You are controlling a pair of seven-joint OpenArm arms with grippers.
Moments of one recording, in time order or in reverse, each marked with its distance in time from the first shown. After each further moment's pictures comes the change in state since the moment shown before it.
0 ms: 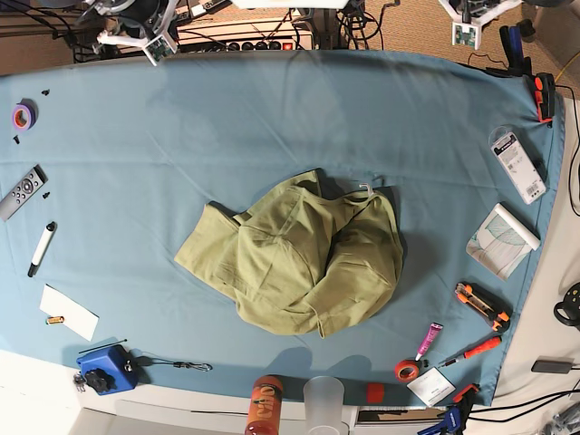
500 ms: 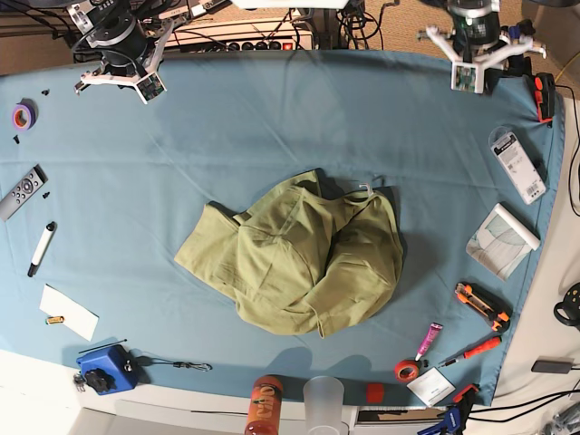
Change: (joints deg) left arm -12.5 0.0 0.0 -0.1 5.7 -0.4 -8.8; right arm 9.5 0.0 0.0 0.0 -11.0 -0.1 -0.7
